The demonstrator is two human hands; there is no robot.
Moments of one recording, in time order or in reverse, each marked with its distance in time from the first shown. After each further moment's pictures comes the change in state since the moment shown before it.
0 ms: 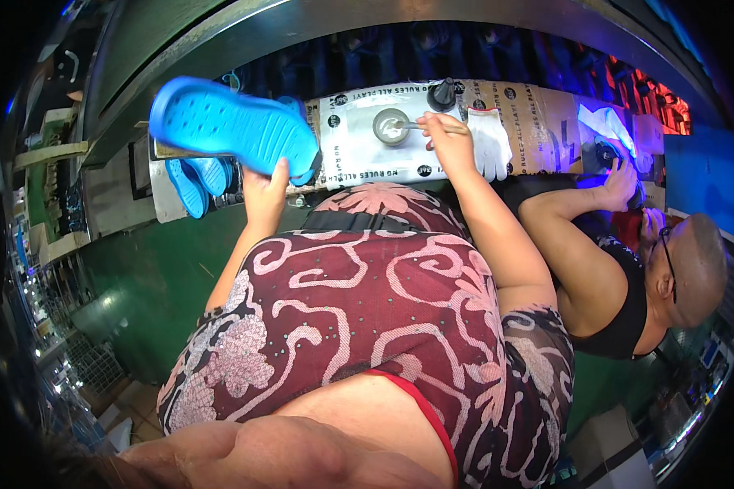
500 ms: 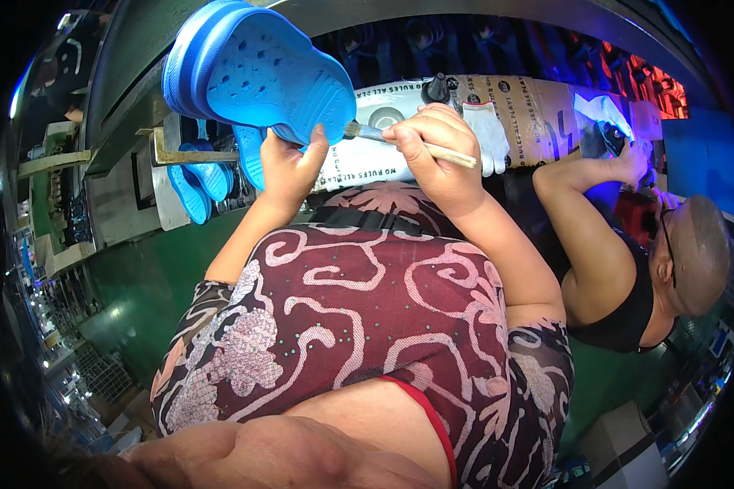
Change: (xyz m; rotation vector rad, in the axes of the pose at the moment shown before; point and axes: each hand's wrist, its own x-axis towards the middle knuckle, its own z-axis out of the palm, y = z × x) left_hand 0.029 0.041 0.059 -0.010 -0.134 0.358; right_hand -0.055 -0.124 0.010 -0.302 -0.082 -0.892
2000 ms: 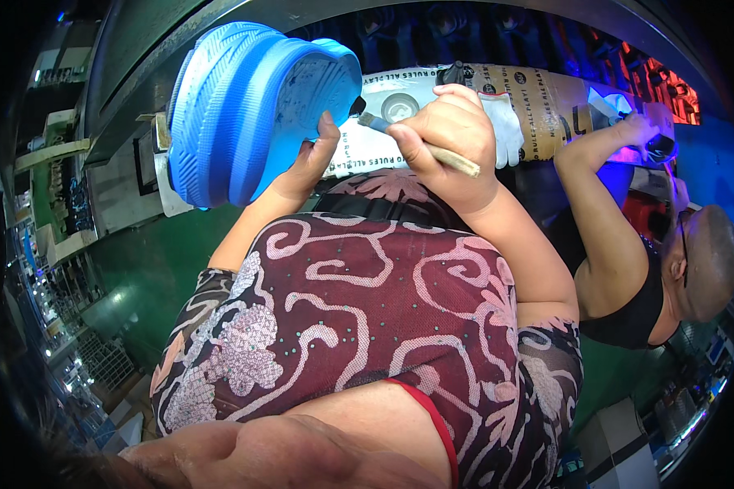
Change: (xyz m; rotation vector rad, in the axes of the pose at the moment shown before) left_hand 0.007 0.016 -0.005 0.270 -0.015 0.288; right_hand 0.006 -0.010 0.004 -0.183 -0.084 -0.188
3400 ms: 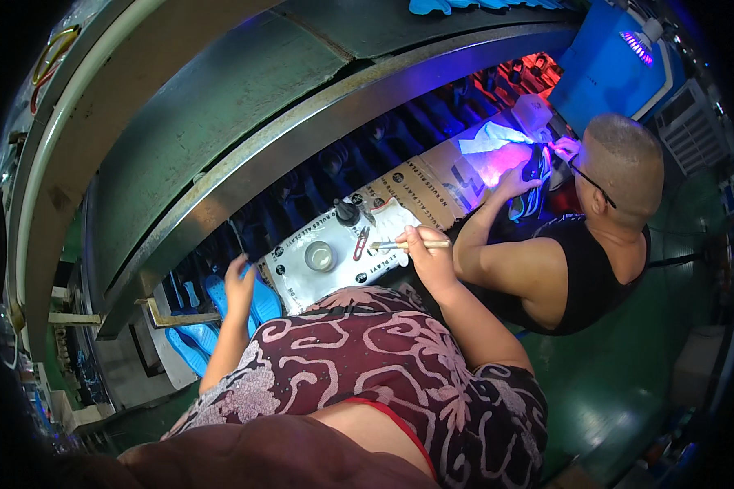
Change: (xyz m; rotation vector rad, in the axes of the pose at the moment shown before) left_hand -0.017 -0.176 -0.036 0.132 -0.196 -0.353; right_hand -0.091 0.025 -0.033 0.217 0.511 0.805
